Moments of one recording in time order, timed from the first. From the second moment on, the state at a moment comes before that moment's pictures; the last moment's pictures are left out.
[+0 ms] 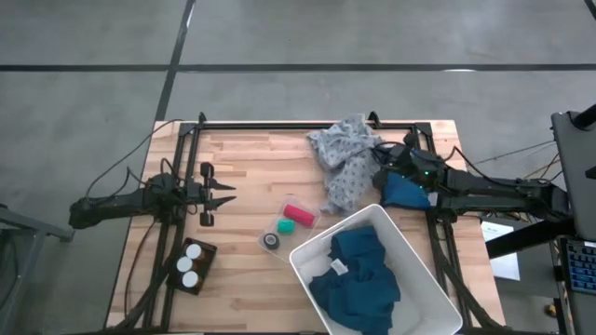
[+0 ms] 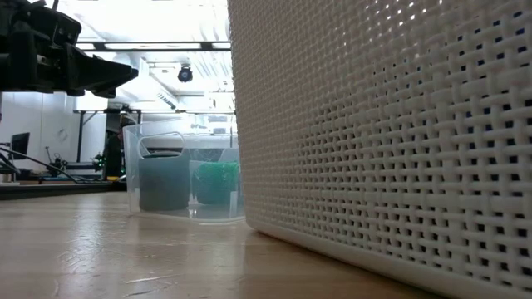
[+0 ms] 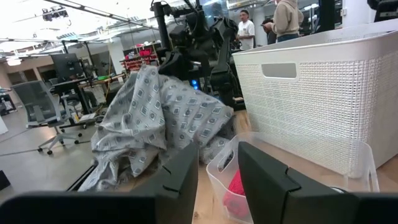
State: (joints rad) left arm 0.13 0.01 0.00 0.03 0.09 0.21; right arm -0.31 0.69 0.32 0.18 0.43 -0.08
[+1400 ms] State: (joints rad) left arm 0.13 0.01 0.00 0.03 0.09 0.21; right arm -0.14 0.73 1.12 0.03 0.00 -0.30
